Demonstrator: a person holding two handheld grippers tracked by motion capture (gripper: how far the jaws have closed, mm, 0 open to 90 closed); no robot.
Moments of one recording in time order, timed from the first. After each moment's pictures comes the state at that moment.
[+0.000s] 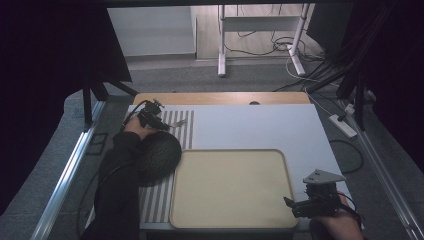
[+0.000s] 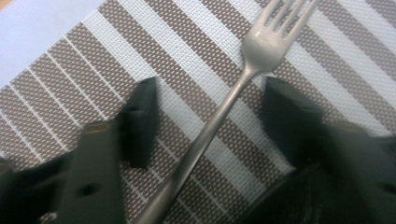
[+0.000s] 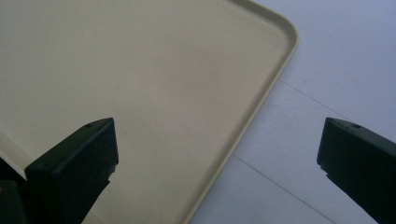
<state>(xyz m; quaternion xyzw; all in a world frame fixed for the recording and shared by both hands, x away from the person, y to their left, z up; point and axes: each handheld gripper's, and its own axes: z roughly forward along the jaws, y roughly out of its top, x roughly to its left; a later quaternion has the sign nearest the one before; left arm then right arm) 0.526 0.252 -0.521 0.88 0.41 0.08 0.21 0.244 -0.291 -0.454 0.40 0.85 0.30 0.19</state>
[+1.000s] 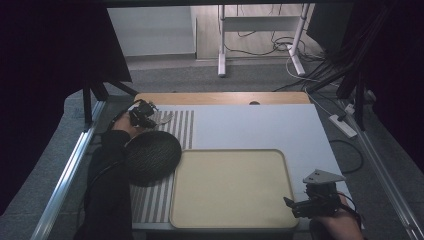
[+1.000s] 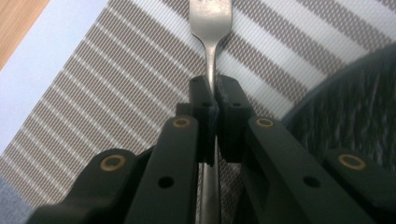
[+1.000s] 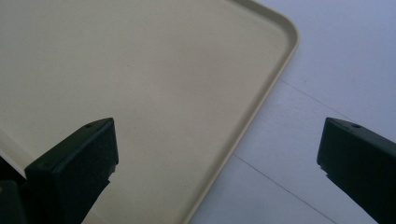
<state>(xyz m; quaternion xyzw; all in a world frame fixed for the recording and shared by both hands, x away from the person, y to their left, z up) 0.513 0.273 -0.502 0.92 0.36 0.12 0.13 0.244 -0.291 -0.454 0.40 0.85 0.30 0.19</state>
